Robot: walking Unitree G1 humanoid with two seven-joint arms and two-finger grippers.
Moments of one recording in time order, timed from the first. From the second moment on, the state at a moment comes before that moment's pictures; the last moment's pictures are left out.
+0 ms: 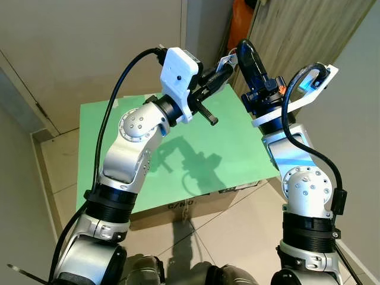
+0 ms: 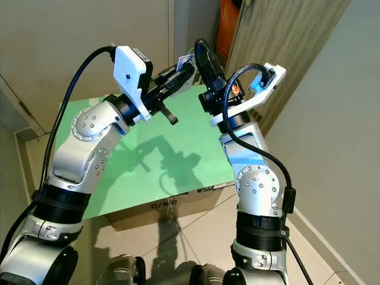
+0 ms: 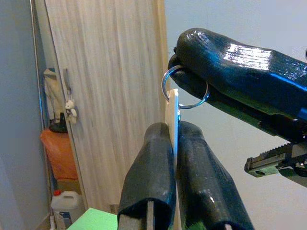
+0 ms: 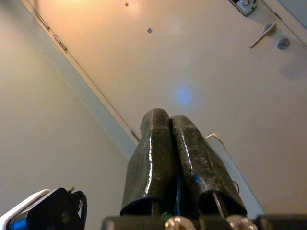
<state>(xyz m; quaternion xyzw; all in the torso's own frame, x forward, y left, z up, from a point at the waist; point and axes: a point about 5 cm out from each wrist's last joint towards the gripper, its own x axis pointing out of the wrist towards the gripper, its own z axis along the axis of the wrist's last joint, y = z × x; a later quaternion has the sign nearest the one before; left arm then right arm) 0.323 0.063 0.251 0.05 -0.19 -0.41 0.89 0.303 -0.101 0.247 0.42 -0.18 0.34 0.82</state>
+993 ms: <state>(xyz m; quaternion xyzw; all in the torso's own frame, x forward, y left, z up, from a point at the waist) 0.316 0.075 0.275 0.03 -0.23 -0.39 0.89 0.294 -0.087 0.254 0.31 -0.20 0.37 0.85</state>
